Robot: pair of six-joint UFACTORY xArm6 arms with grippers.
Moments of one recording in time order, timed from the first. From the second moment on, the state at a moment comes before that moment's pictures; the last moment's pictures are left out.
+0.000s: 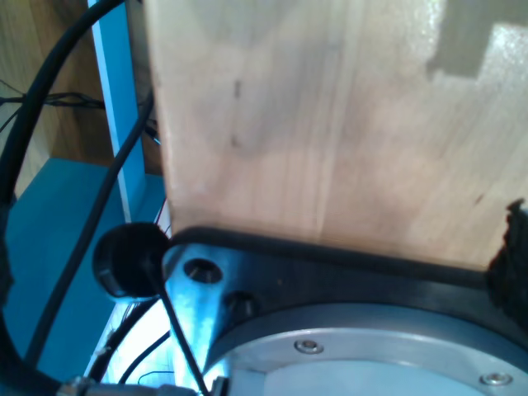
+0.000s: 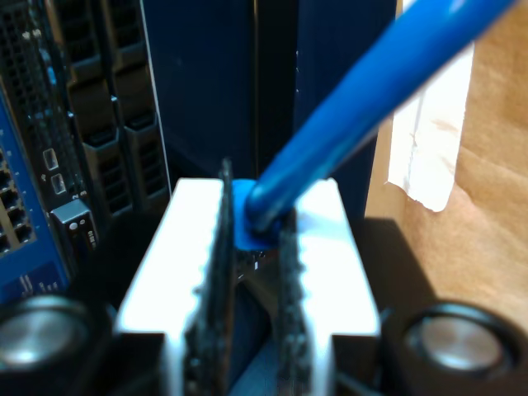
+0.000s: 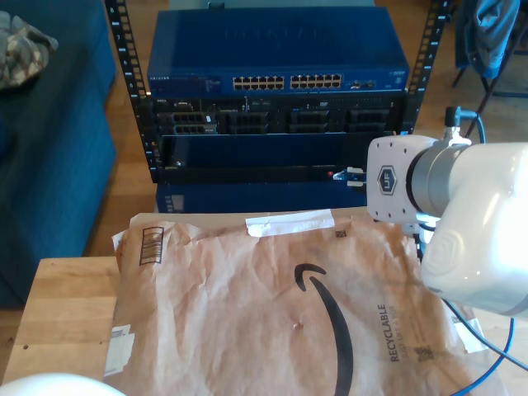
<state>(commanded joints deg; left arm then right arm) 93.5 -31.5 -5.1 9.8 60.6 -8.8 20.4 -25.5 -26.0 34.1 4.5 71.4</state>
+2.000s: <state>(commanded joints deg) 93.5 -31.5 -5.1 9.8 60.6 -8.9 26.9 -3.2 -35.4 24.9 -36.5 71.8</state>
